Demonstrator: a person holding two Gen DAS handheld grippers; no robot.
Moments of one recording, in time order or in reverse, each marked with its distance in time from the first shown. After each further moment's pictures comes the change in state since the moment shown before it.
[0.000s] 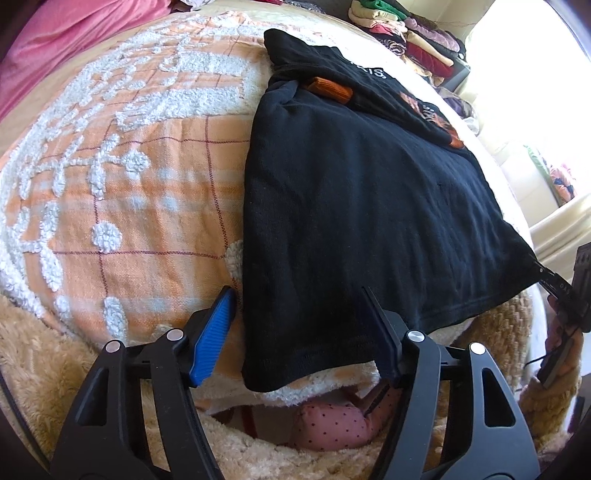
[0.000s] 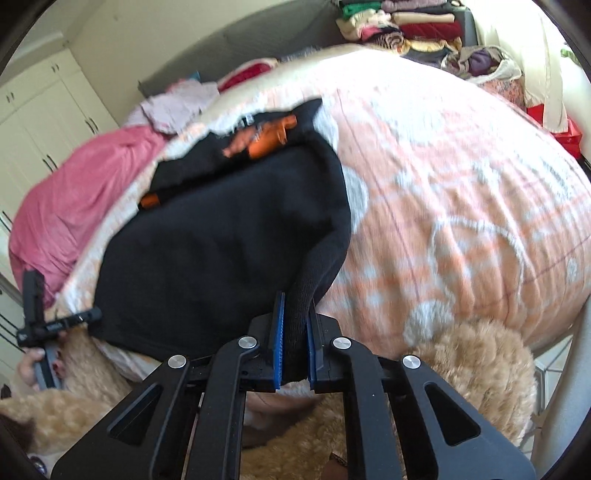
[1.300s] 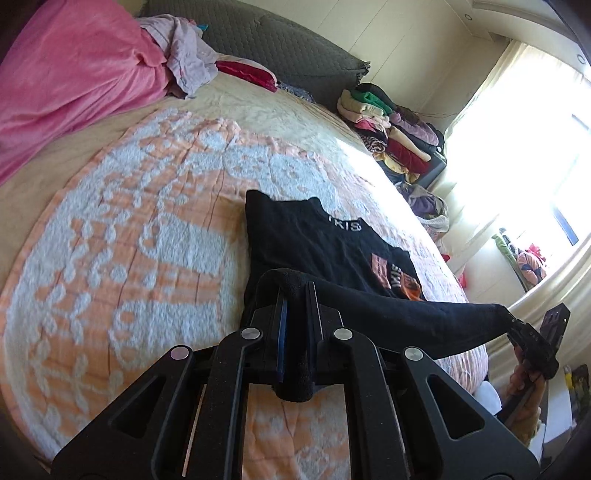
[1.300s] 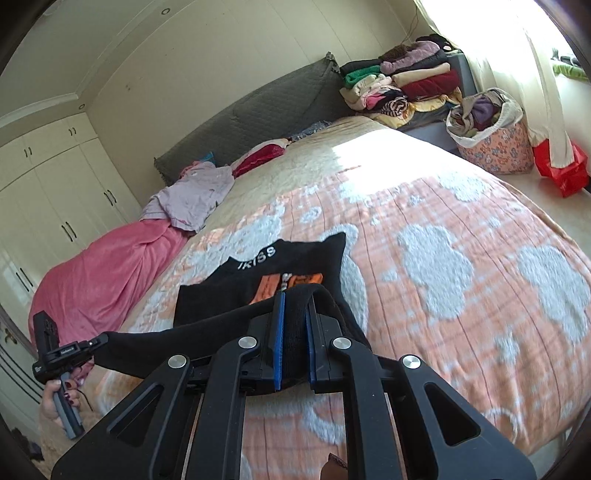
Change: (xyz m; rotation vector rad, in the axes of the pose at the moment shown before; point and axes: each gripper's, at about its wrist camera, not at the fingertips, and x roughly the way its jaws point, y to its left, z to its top) left arm -0.054 0.008 0.147 -0.087 -0.336 -0.131; right arm -0.001 0.009 0.145 0.047 -0.265 0.067
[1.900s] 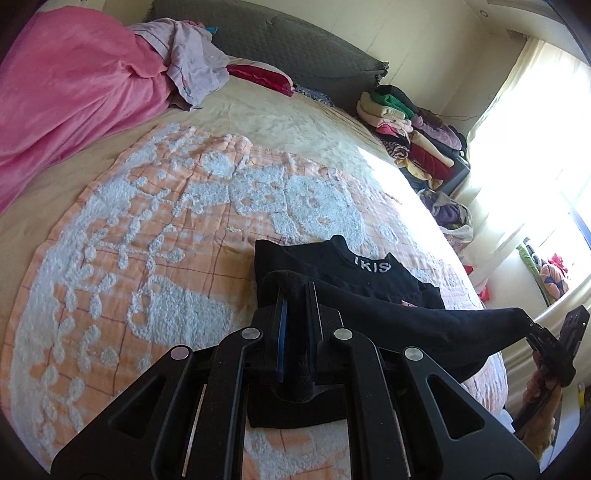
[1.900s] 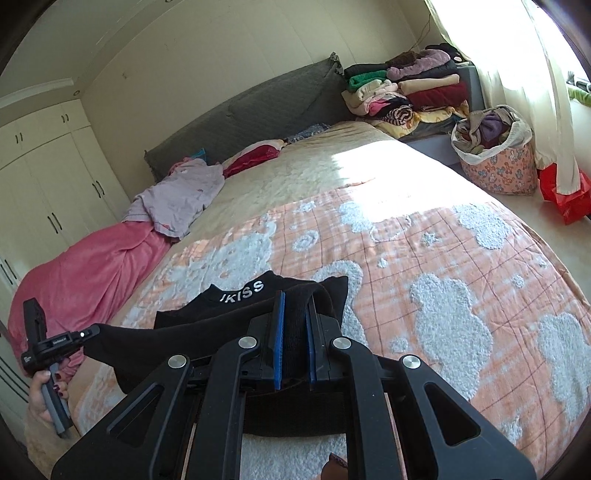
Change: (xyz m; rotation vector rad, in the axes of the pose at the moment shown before) left arm 0.065 0.004 0.069 -0.002 0.001 0.092; right arm 0.077 0.002 0.056 -0.060 0.019 -0.052
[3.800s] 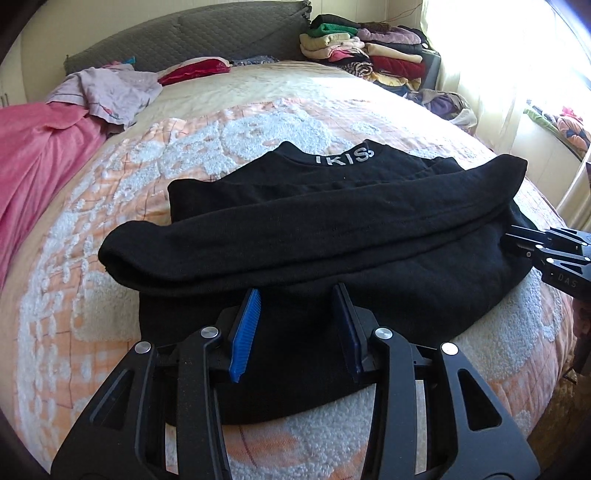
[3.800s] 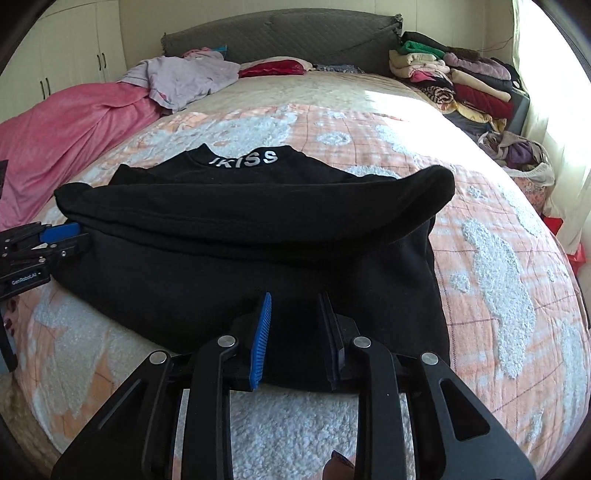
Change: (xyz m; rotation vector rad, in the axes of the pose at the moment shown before) left arm 0.080 -0.079 -0.086 0.454 0.117 0.134; right arm 0.095 0.050 -0.095 -0.334 0.278 -0.145
